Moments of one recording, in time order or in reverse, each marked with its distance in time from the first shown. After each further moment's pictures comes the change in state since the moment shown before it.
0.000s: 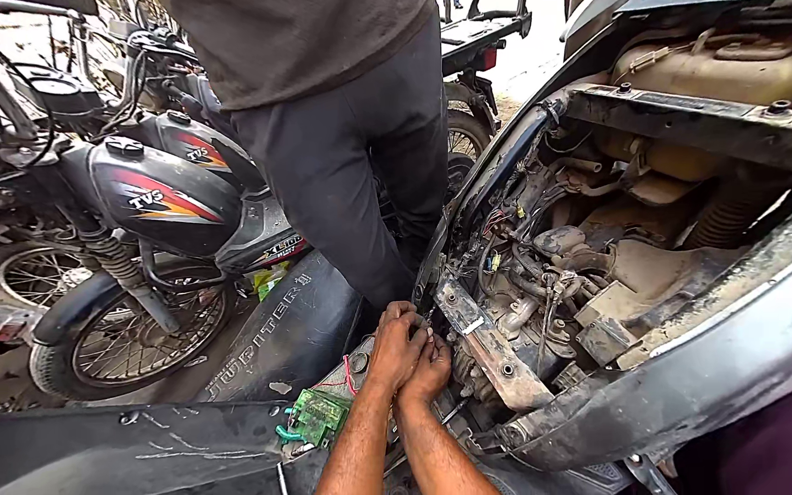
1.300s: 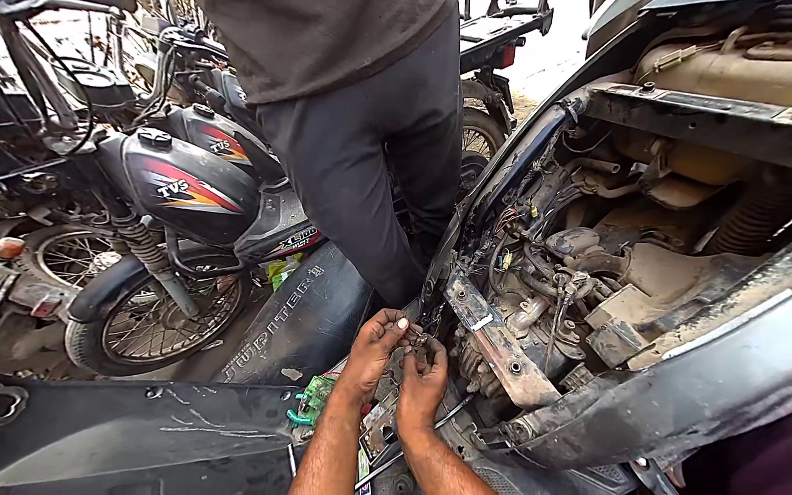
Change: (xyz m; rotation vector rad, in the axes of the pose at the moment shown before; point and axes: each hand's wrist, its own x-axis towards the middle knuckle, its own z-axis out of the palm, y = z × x) left_hand -0.036 -0.017 -0.038 -0.947 -0.056 -0.142; right_hand -0.024 0.013 -0.024 0.056 -0.285 -0.079
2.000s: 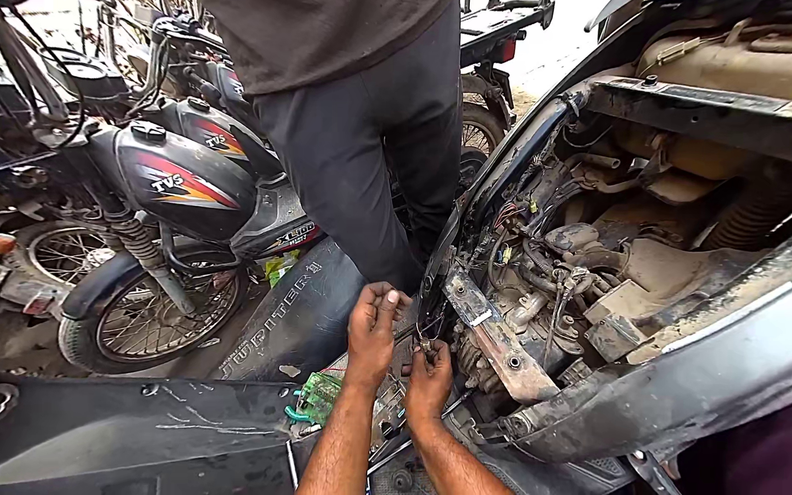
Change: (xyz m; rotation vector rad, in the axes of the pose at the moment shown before) left_hand -0.003 0.029 0.030 0.233 0.251 0.336; right_hand 0.011 0.011 -0.014 -0.101 -0.061 0.020
